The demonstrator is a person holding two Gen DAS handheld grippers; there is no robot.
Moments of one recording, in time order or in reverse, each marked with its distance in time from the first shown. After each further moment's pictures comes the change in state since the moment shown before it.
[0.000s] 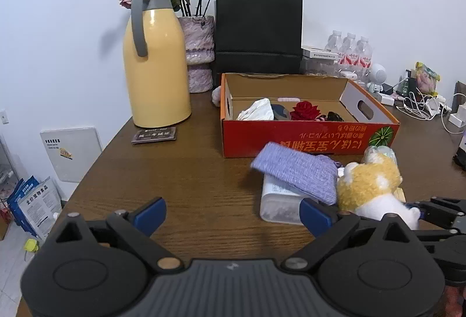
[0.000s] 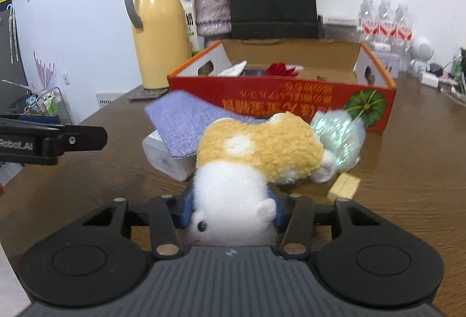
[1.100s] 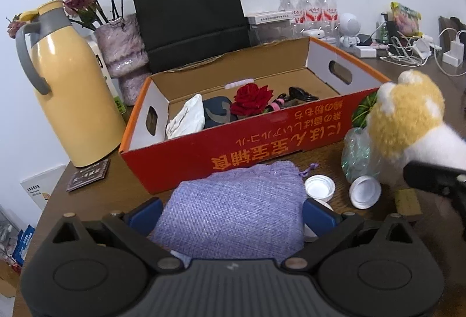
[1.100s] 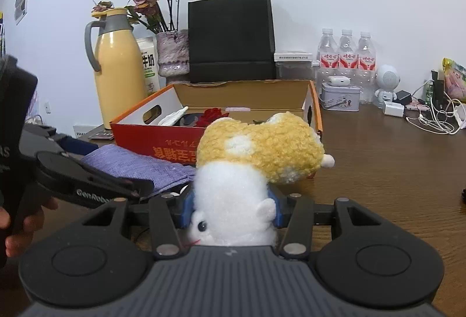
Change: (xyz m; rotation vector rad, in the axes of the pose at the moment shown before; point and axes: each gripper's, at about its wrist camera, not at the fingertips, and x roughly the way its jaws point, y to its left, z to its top) left arm 0.112 -0.100 0.027 0.251 0.064 0.000; right arm -0.005 -0.086 0.018 0.013 -0.137 -0.062
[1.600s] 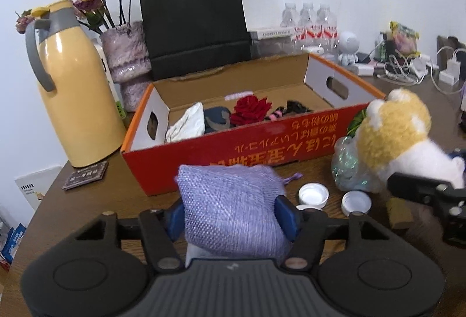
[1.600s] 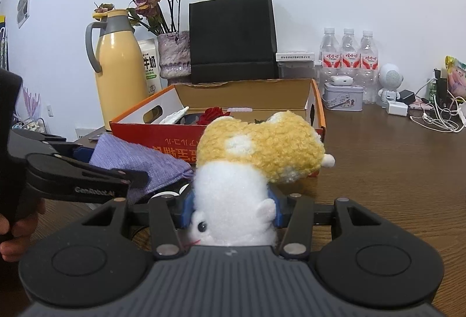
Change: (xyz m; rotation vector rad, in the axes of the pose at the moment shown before) left arm -0.014 0.005 -0.008 -0.049 -0.079 -0.031; right arm 0.004 -0.001 -0.007 -0.003 -0.012 0.012
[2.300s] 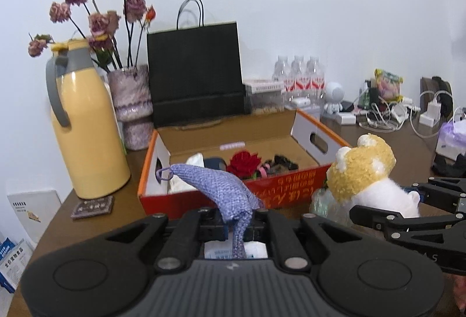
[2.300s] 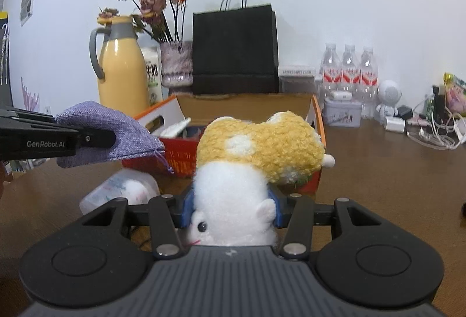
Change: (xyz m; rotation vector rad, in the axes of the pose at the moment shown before) left arm -0.058 0.016 0.020 -0.045 -0.164 -0.060; right arm -0.009 0.011 0.017 -0.039 -0.051 -0.014
